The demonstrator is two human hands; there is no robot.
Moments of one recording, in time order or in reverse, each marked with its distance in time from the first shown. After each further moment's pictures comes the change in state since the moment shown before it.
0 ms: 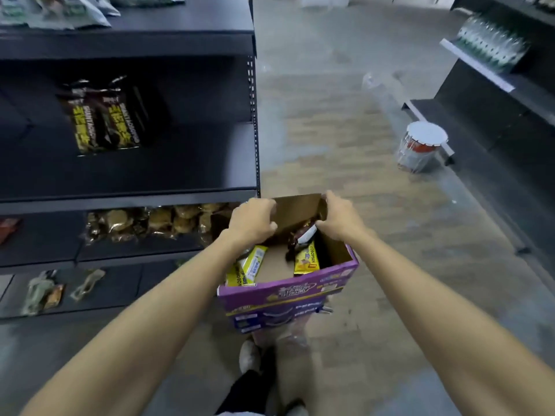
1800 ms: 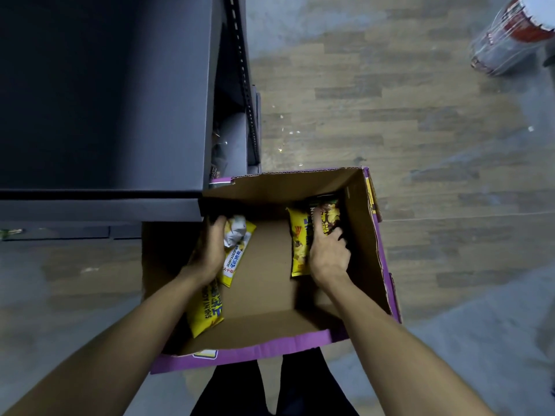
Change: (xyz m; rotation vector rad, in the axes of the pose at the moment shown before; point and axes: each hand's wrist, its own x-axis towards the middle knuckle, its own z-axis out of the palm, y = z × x) left_hand 0.104 -0.137 0.257 -0.217 -0.126 -0.367; right_hand 0.144 0.096 0.228 -0.370 -0.463 0.277
